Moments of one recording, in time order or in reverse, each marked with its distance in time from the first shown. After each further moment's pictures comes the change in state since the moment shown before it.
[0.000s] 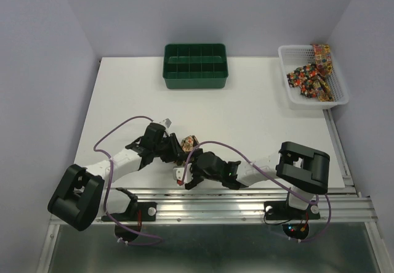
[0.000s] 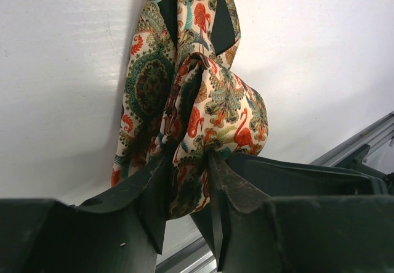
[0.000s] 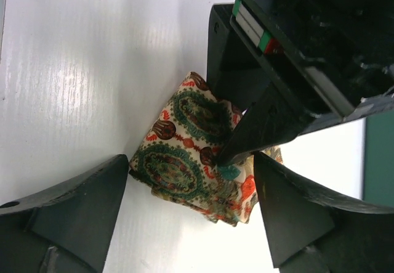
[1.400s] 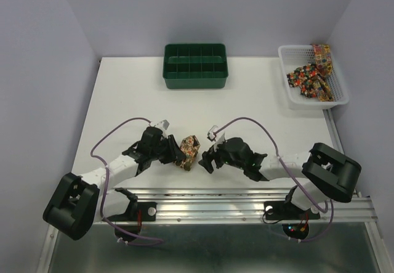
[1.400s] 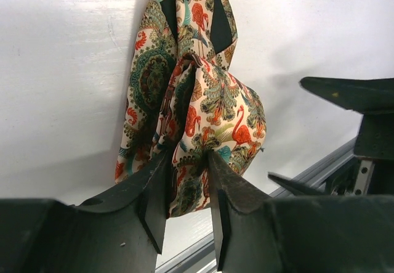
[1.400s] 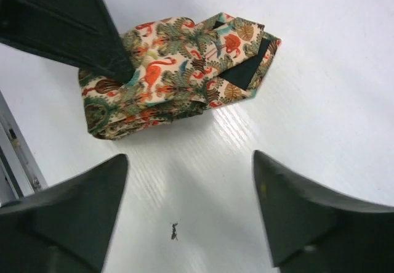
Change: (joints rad) left arm -0.002 -0.088 -0.074 0.060 -0.026 0.020; right arm -0.276 -0.203 -0.210 0.086 -0.132 0.992
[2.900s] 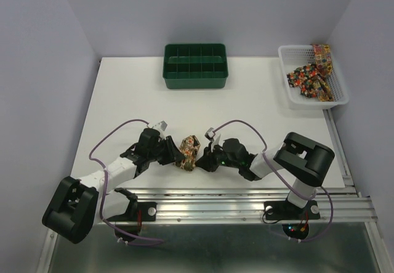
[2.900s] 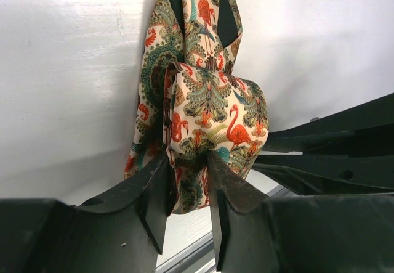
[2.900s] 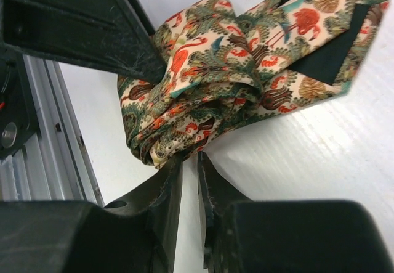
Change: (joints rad) left arm 0.028 -0.026 -0.031 0.015 0.027 0.000; right arm -0.024 0.208 -0.011 0.285 -0.213 0.208
